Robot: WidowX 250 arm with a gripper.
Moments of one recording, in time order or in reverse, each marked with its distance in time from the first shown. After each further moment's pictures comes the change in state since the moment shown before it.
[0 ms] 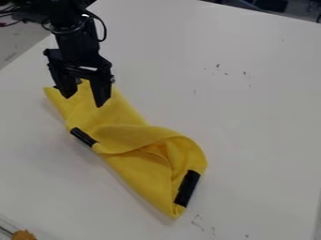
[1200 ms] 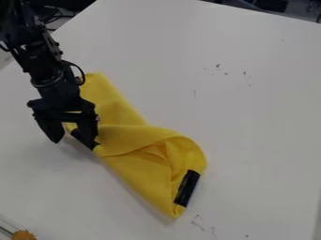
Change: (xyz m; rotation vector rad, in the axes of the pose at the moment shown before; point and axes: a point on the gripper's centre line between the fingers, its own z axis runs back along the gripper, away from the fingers) arm -0.040 0.014 -0.054 -0.089 0.010 0.171
